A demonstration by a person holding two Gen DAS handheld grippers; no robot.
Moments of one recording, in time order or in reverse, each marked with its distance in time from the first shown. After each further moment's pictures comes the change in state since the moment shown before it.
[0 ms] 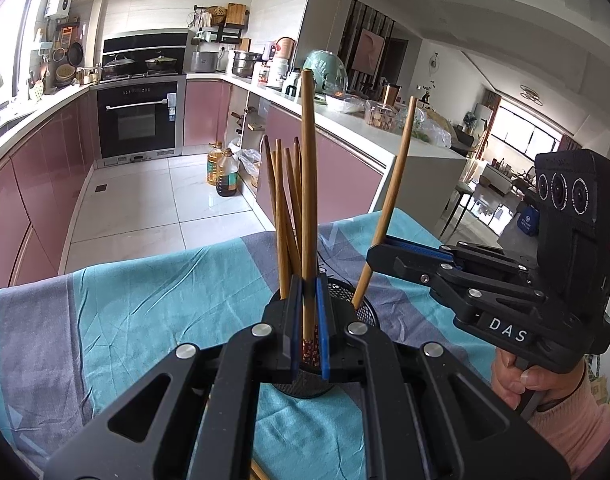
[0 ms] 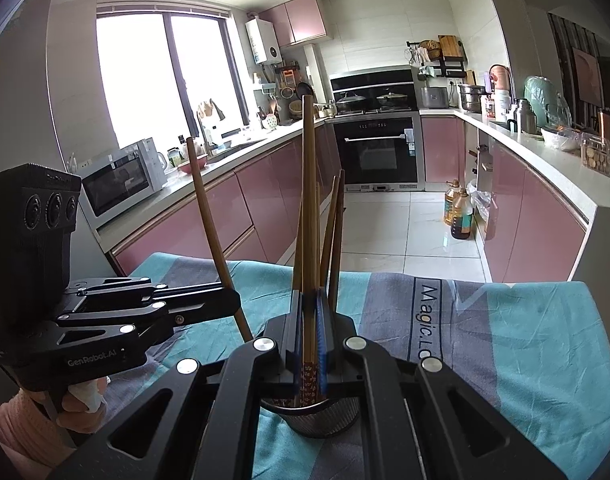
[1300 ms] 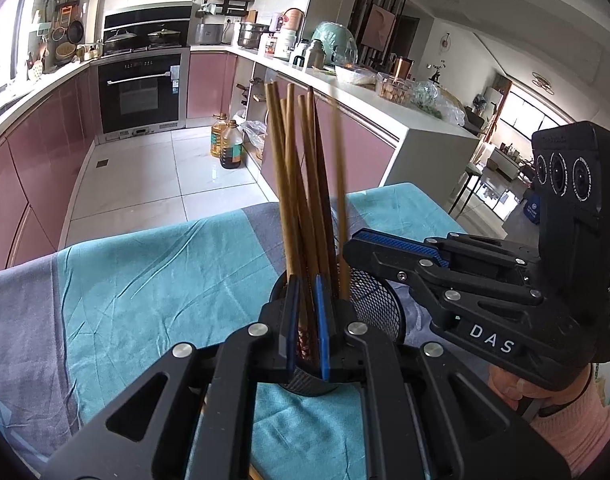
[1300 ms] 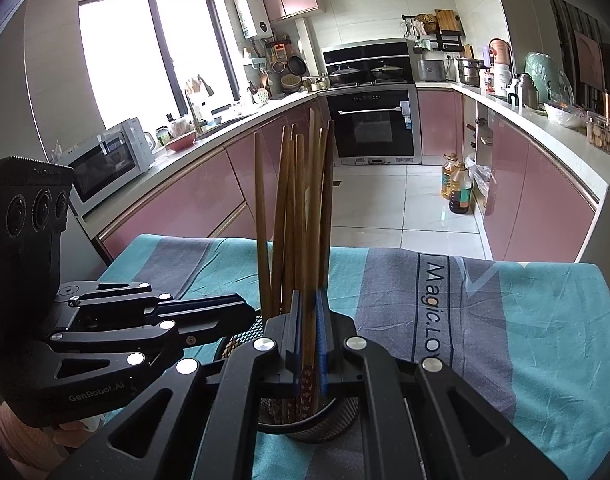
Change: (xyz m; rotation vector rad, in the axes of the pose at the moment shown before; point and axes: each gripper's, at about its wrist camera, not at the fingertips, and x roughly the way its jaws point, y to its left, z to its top) left arm 0.052 0.011 -0.008 -0.024 0.101 0.019; right arm 0.039 -0.007 -0.004 0.025 0.100 -0.015
